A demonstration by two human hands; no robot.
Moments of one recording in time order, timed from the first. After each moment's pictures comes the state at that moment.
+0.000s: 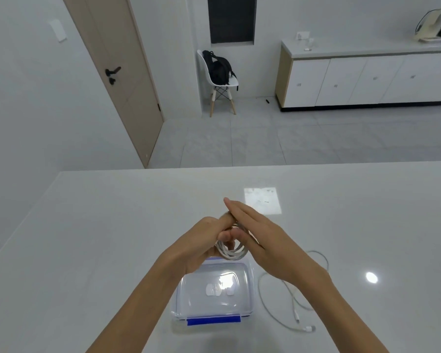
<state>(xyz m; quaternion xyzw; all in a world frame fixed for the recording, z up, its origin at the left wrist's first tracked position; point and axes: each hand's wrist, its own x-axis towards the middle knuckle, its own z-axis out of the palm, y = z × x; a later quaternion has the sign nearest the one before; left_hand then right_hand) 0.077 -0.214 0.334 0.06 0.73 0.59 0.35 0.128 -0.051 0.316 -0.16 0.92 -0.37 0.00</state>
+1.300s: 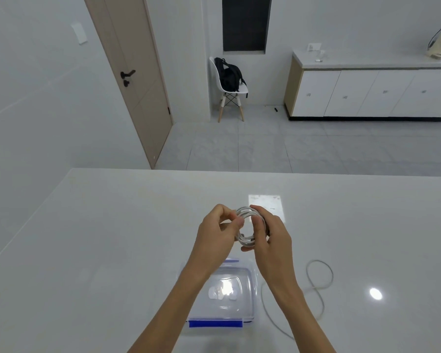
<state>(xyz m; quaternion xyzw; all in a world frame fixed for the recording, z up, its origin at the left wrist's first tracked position) 0.091 -0.203 0.320 0.04 0.80 0.59 0.08 0.125 -0.084 0.281 0.12 0.77 -0.60 -0.18</state>
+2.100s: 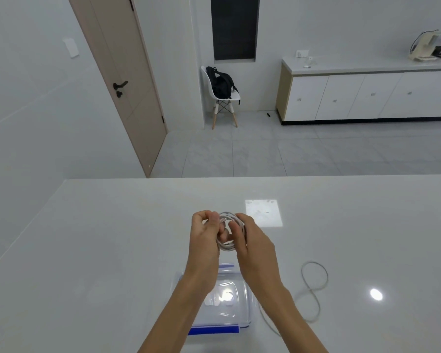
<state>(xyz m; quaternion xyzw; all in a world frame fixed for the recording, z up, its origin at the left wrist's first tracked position) 0.107 -0.189 0.323 -0.07 0.62 0.77 0.06 0.130 -0.093 0.292 0.08 0.87 -0.48 -0.11</state>
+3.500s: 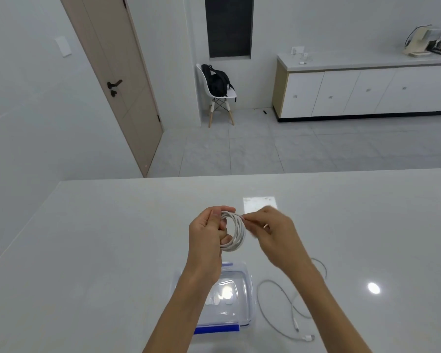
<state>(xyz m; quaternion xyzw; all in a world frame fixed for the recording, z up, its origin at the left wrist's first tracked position) 0.103 -0.185 0.334 -0.06 0.62 0.78 0.07 0.124 -0.040 0.313 0.00 0.88 -0.46 -0.13</state>
